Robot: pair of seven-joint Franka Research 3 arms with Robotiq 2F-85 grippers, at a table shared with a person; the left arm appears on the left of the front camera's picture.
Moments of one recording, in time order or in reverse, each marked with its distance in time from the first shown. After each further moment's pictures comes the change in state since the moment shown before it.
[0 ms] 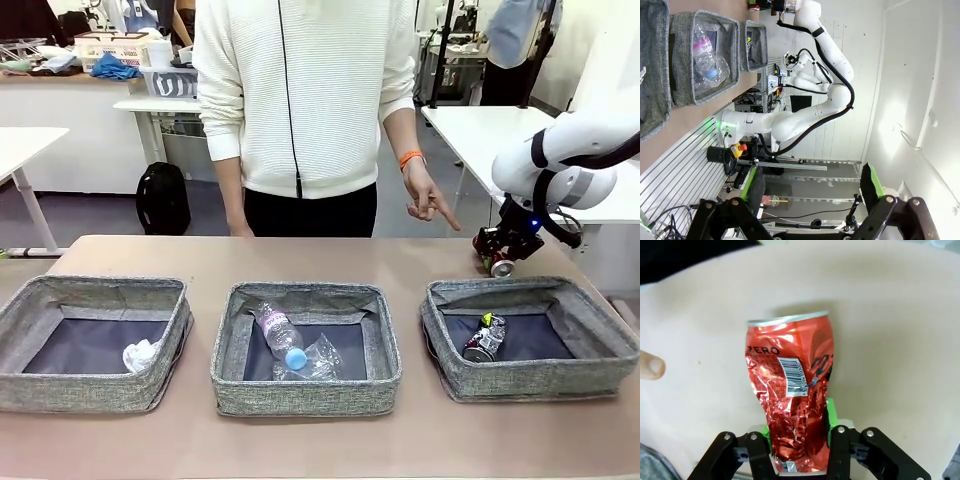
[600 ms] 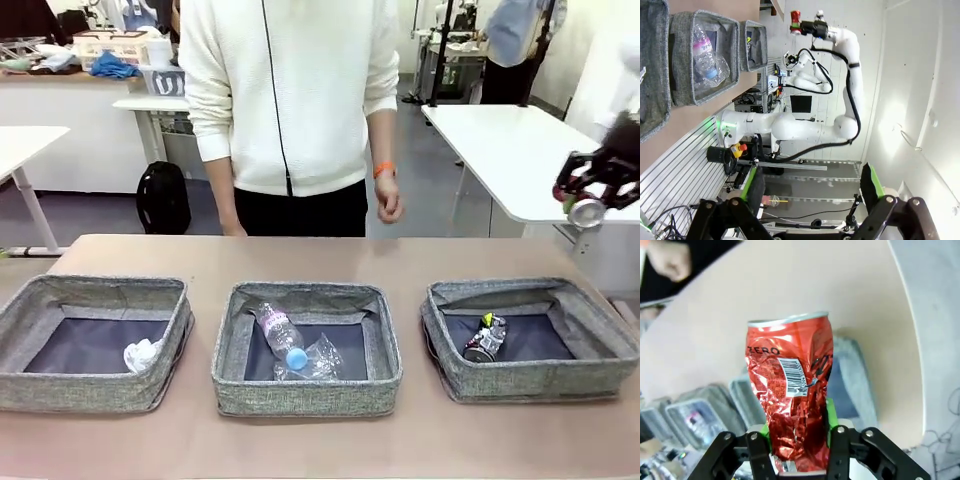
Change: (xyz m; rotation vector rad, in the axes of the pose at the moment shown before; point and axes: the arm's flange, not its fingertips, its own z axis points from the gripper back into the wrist) left arm 0.000 0.000 0.000 0.000 0.000 -0.001; right arm -0.125 -0.025 0.227 0.122 0.003 -0.305
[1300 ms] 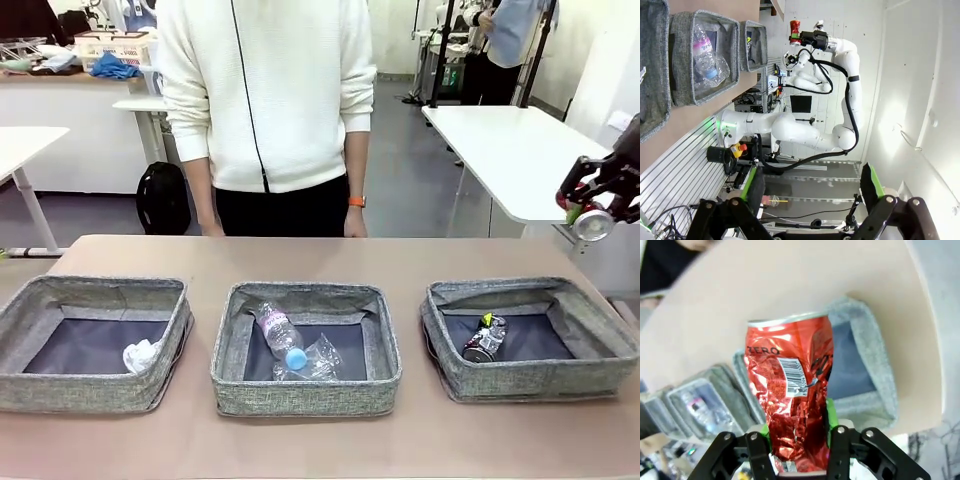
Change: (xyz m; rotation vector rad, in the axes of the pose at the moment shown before) left arm 0.000 0.000 0.000 -0.001 0.000 0.001; right arm -0.045 -0.003 -0.017 0.035 0.051 -0.056
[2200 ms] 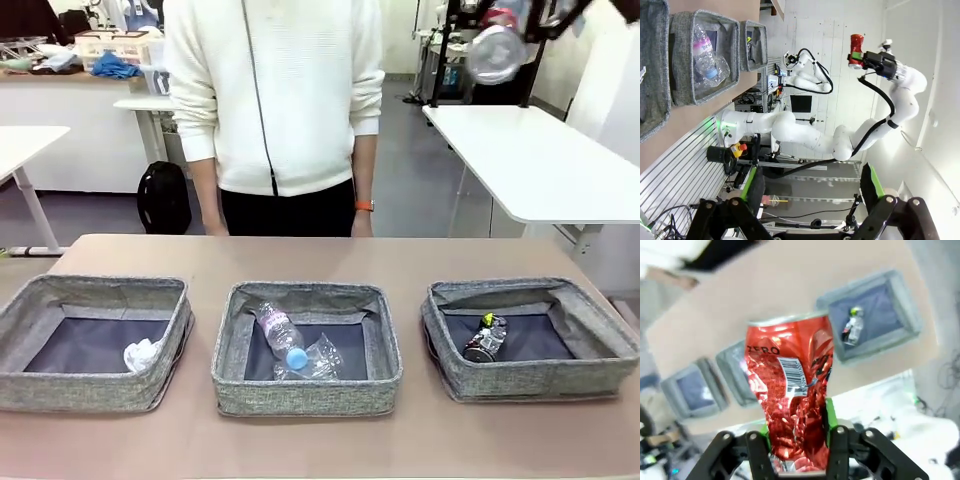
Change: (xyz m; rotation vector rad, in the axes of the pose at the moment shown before) left arm 0.000 0.000 -0.001 0.001 0.002 0.001; right arm -0.204 0.302 0.165 -0.219 -0.193 0.067
